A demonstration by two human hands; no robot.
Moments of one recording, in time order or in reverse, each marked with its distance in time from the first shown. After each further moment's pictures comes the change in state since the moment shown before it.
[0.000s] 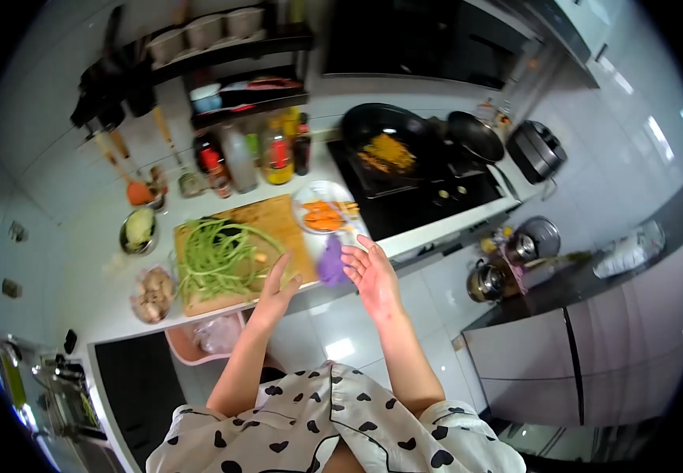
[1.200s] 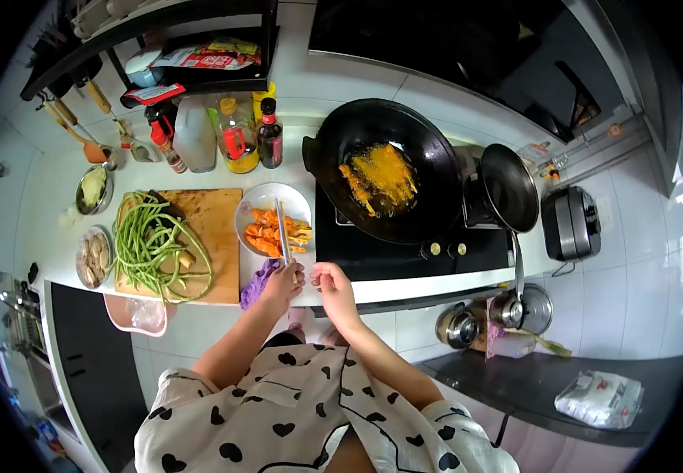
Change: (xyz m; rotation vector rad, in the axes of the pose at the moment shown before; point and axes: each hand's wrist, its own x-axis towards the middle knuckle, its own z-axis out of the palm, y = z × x) left_hand 0.212 -0.068 0.186 -0.785 0.326 -0.684; right_hand 0.193 -0.021 -0.168 -0.798 -0.258 -0.012
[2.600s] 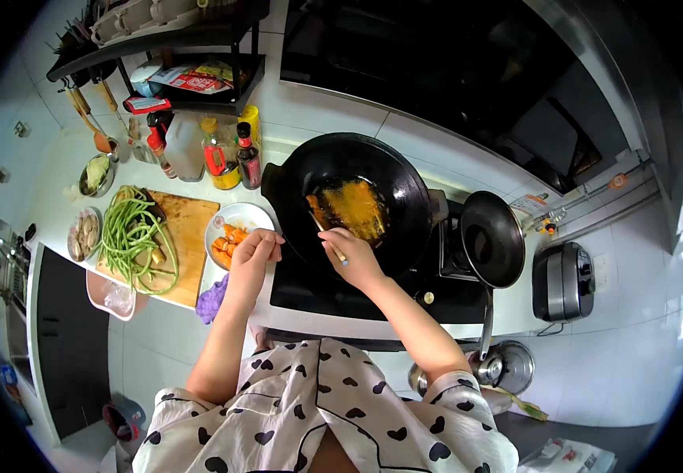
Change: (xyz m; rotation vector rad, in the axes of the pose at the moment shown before) left_hand -0.070 0.069 0.143 0.227 0.037 0.812; right_hand 0.129 -0.080 -0.158 -0.684 -0.328 -0.662
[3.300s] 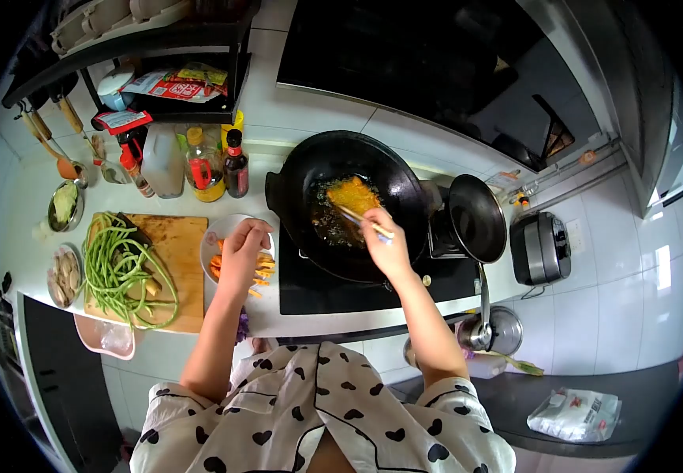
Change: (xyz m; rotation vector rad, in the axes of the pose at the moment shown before) left_hand 0.066 -0.007 -0.067 -0.074 -0.129 -0.020; right_hand 0.023 -0.017 -0.017 0.052 0.315 0.517
